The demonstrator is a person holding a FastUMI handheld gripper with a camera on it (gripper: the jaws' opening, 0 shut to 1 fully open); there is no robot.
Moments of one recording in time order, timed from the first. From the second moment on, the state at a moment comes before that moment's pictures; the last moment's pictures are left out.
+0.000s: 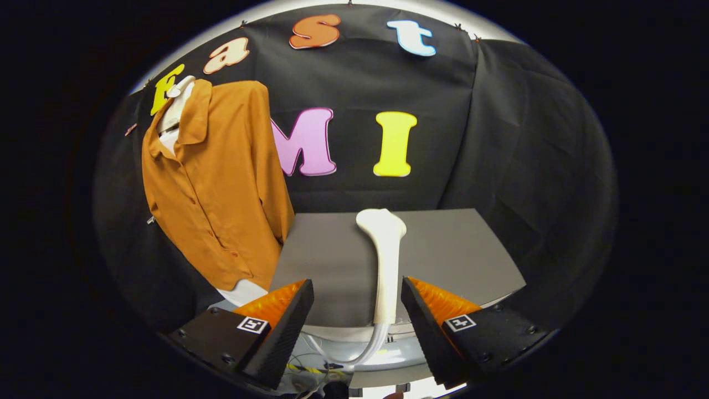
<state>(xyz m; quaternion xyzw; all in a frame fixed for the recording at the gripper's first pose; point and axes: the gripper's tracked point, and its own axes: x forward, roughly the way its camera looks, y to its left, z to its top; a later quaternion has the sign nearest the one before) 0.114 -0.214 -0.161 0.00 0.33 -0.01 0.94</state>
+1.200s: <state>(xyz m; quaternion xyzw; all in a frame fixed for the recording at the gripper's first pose) 0.159 -0.258 -0.272 0.07 0.42 -0.04 0.90</state>
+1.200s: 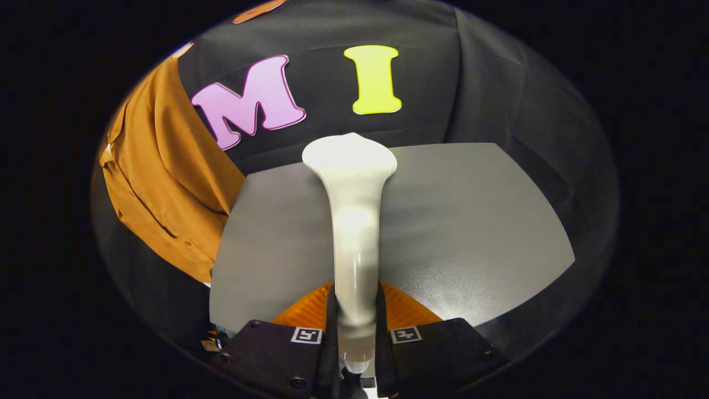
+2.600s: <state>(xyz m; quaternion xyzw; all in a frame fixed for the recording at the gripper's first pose) 0.105 -0.048 -0.136 0.04 0.15 -0.04 0.99</state>
